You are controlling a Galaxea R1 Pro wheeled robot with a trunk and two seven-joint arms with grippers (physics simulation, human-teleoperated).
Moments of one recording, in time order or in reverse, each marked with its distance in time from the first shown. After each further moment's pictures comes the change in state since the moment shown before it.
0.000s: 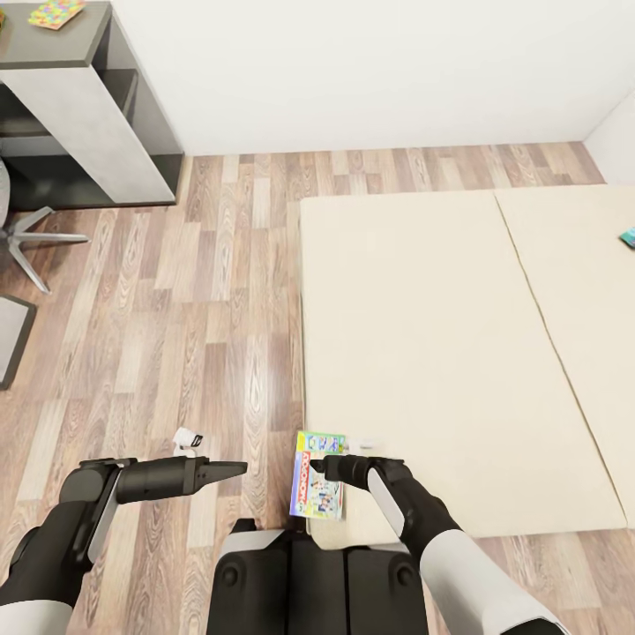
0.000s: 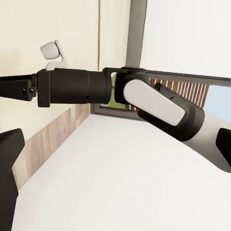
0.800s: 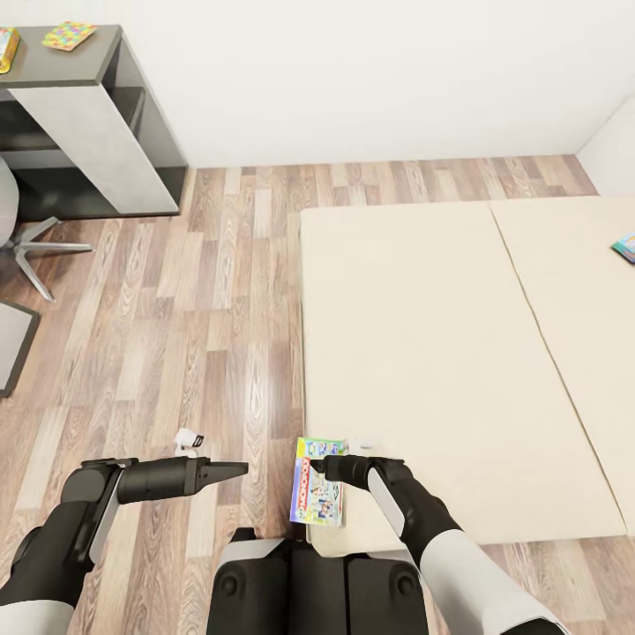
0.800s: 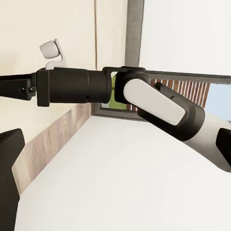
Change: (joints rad) left arm 0.000 -0.004 -0.002 0.000 -0.005 0.000 0.000; right arm 0.000 -0.001 0.000 0.000 0.000 0.000 0.000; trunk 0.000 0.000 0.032
